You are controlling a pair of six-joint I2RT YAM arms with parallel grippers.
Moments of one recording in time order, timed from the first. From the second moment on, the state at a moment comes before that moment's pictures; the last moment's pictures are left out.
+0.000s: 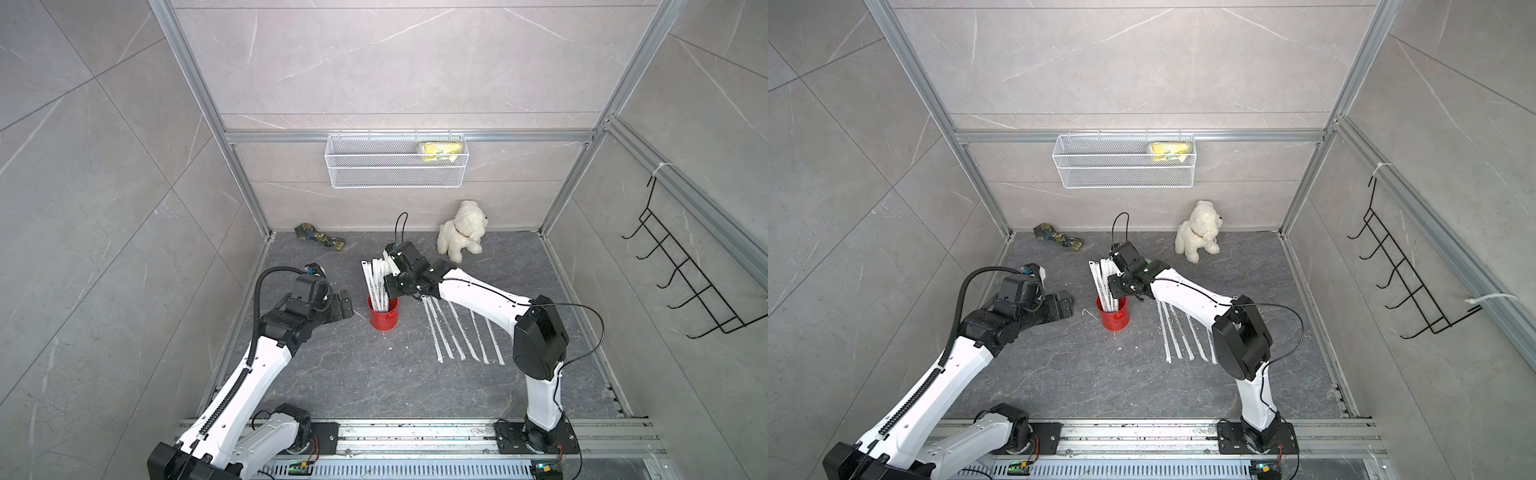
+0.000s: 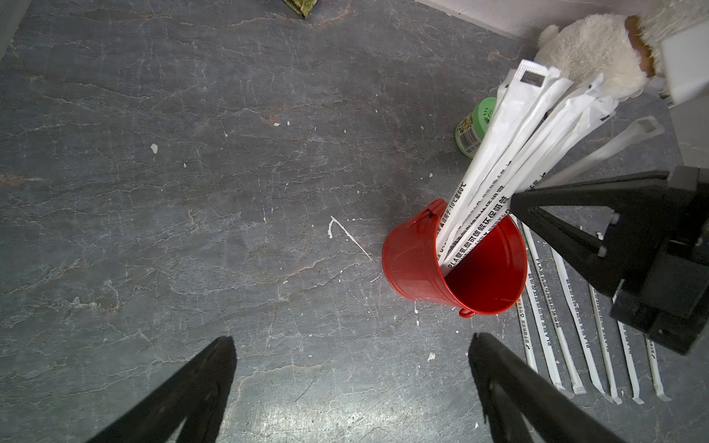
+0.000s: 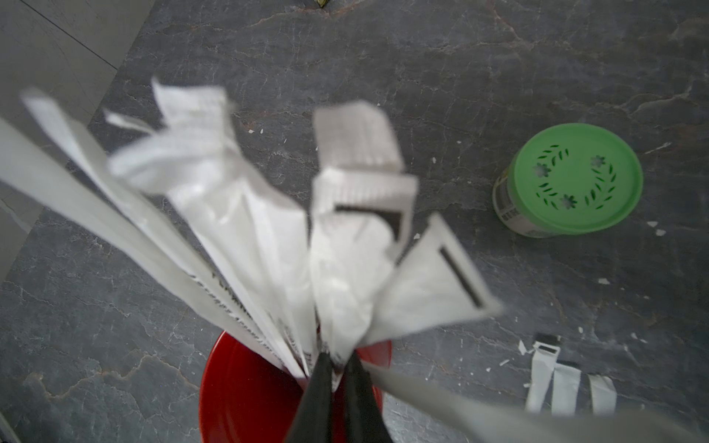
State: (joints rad) left arm -0.37 1.01 0.95 -0.74 -0.07 -0.47; right arm 0.77 1.99 1.70 -0.58 -0.02 0.34
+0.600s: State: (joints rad) left arm -0.37 1.01 0.95 -0.74 -0.07 -0.47; right arm 0.77 1.91 1.64 -0.58 -0.01 0.34
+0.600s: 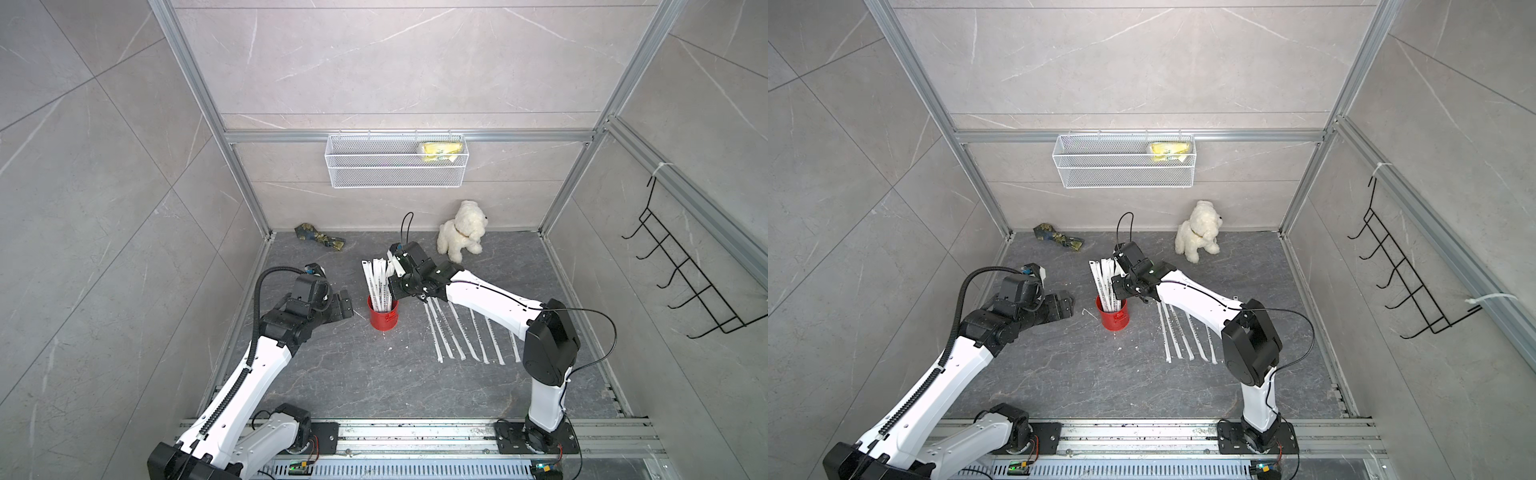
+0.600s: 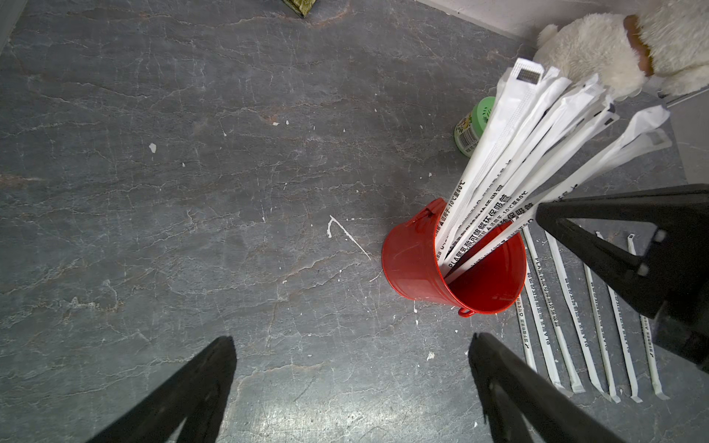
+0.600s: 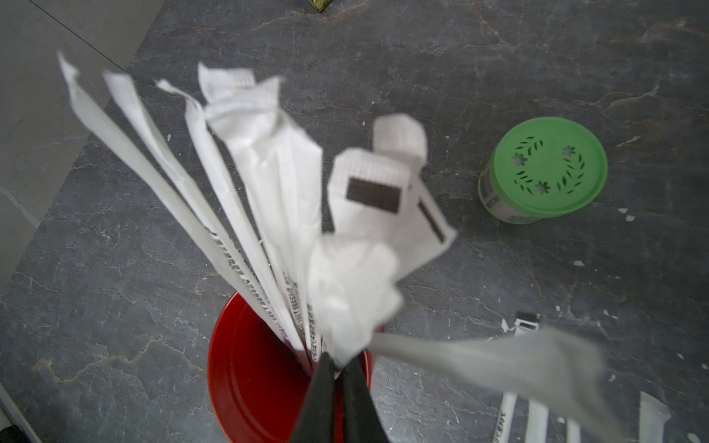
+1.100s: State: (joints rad) left arm -0.37 1.01 0.95 -0.74 -0.06 -0.47; right arm 0.77 1.87 1.62 -0.58 0.00 0.34
